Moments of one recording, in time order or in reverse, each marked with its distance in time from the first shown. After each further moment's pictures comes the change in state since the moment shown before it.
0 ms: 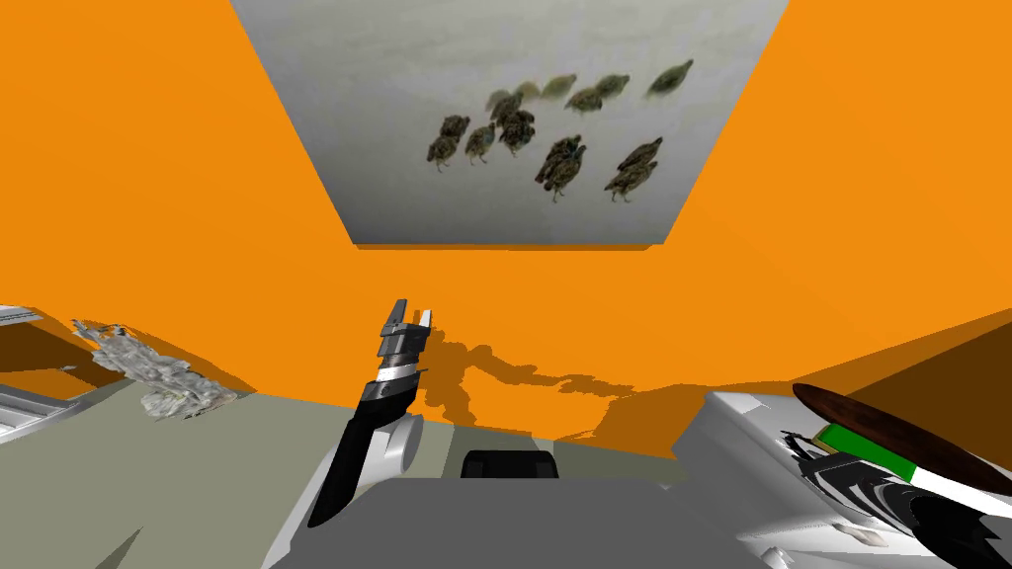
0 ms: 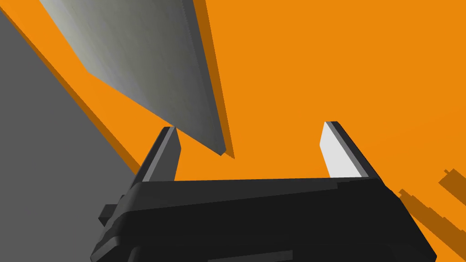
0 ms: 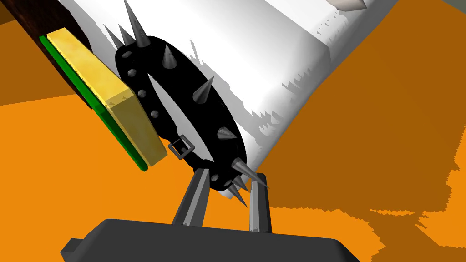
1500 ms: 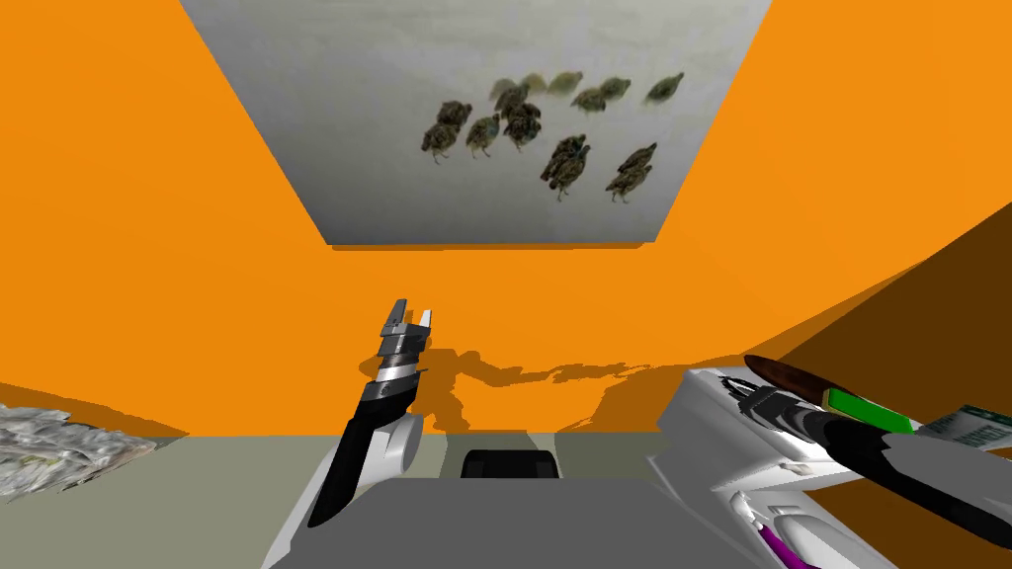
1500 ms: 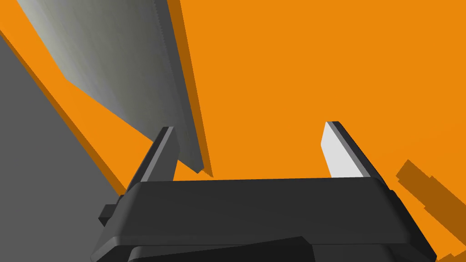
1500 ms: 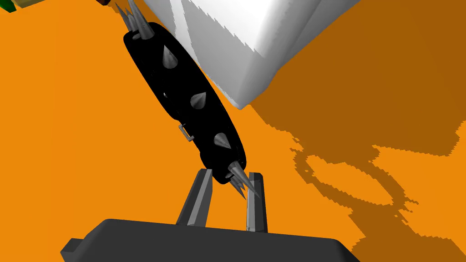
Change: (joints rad) left arm 0.000 0.000 0.000 0.000 0.000 0.000 0.000; right arm -0.037 -0.051 -0.057 -0.182 0.012 -0.019 0.093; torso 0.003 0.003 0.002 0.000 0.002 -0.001
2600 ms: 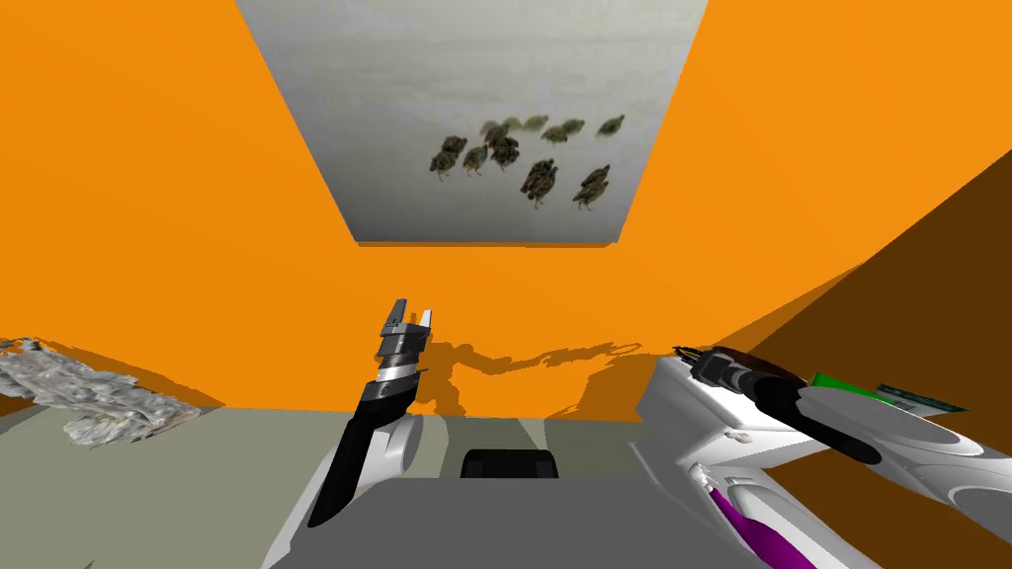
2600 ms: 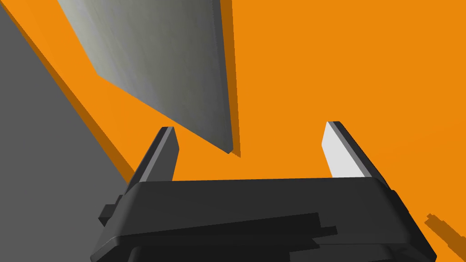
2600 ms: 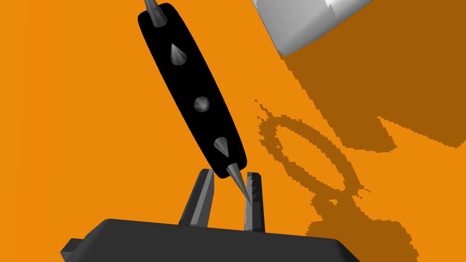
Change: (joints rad) left arm 0.000 0.000 0.000 0.000 0.000 0.000 0.000; right arm -0.089 0.023 -0.021 -0.143 0.056 -0.004 0.150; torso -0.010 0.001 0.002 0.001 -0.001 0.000
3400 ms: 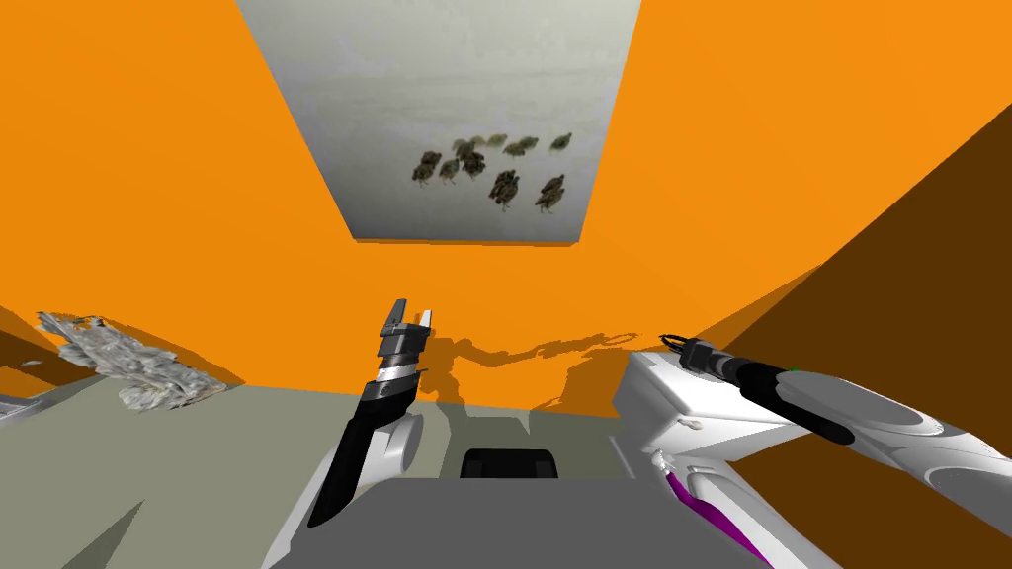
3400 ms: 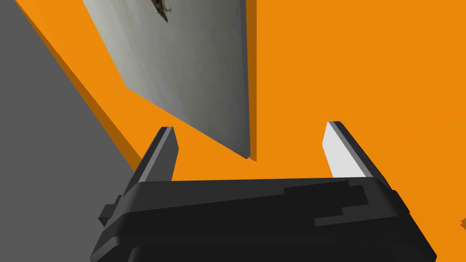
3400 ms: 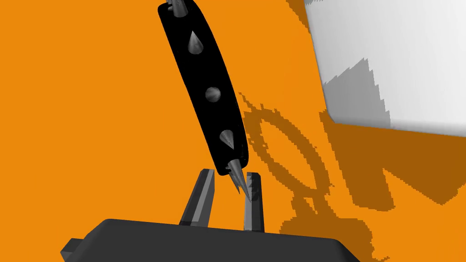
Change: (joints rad) left arm 0.000 0.000 0.000 0.000 0.000 0.000 0.000; right arm 0.007 -0.019 -0.007 -0.118 0.078 0.020 0.058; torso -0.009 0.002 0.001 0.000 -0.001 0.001
